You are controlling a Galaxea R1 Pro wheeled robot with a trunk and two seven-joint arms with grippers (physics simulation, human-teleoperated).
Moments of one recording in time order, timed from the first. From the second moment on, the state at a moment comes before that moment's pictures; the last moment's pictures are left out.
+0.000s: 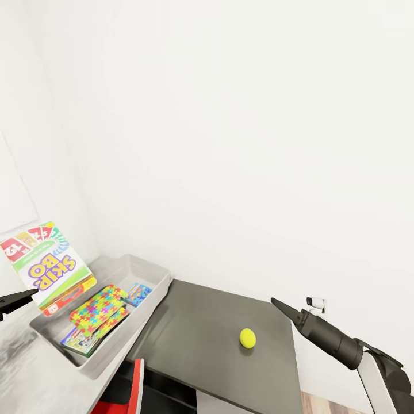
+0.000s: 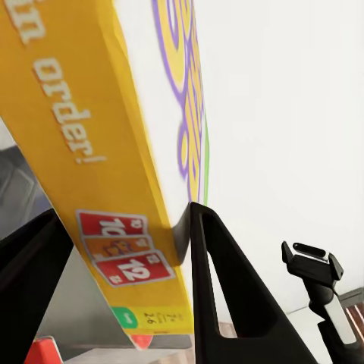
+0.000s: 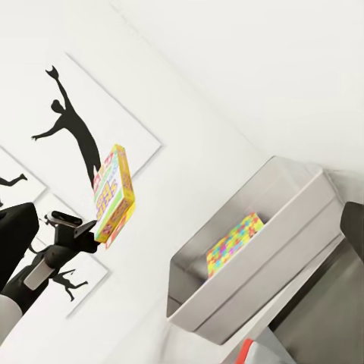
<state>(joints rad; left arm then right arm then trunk) -0.43 0.71 0.50 -0.88 0.30 0.97 -1.57 -0.17 -0.11 -0.28 -1.47 -0.60 0.74 1.07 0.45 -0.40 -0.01</state>
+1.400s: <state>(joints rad) -0.70 0.76 0.35 -0.89 -0.14 0.77 -1.36 -0.17 -0.12 -0.30 -1.48 -0.61 0.74 1.07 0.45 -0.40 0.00</state>
